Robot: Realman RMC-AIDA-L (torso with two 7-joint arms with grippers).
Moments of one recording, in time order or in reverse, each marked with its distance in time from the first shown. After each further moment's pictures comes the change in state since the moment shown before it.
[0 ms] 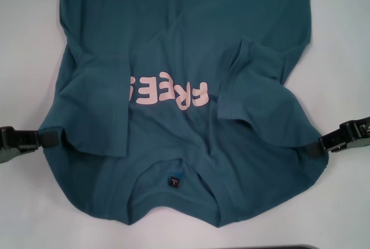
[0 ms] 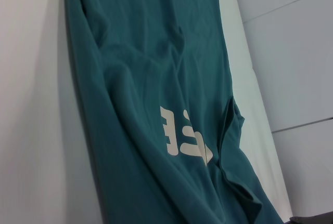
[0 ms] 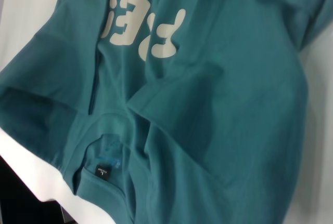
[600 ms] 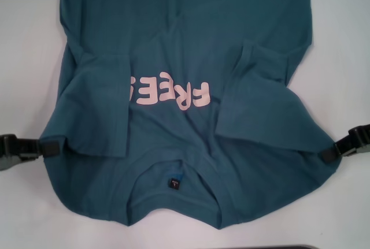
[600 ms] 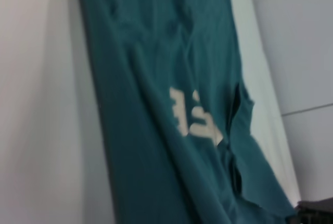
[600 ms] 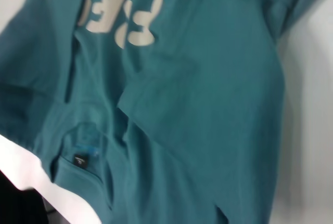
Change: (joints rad) left arm 0.003 0.012 0.055 -0.001 0.017 0.000 -0.029; right arm 0.006 -0.014 -0.006 -0.001 -0.059 -0.001 0.006
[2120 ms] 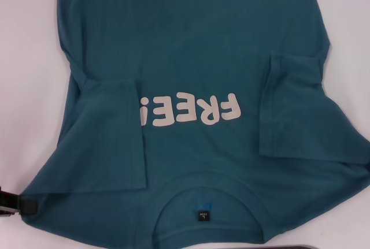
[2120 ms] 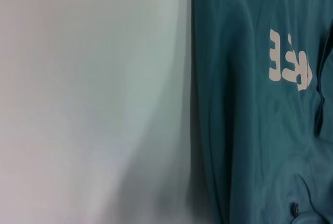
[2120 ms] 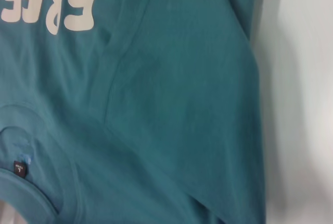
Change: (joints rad) left arm 0.018 0.049 0.086 -0.012 0.192 0.040 -0.059; right arm -0.007 -0.034 0.003 -0.104 -0.179 -0.060 0.010
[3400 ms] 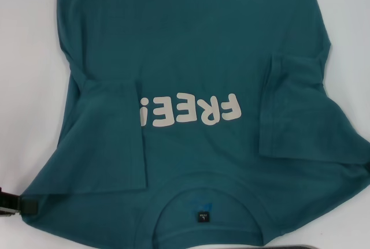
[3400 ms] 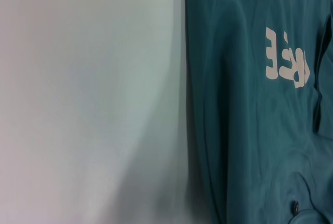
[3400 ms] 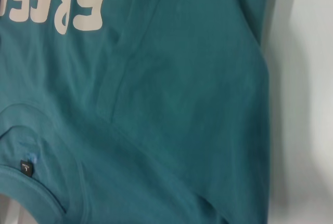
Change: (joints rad) left arm -0.001 0.001 0.002 0.004 0.000 -0.001 0.024; right arm 0.001 0.000 0.004 0.000 0.004 -0.006 -0.009
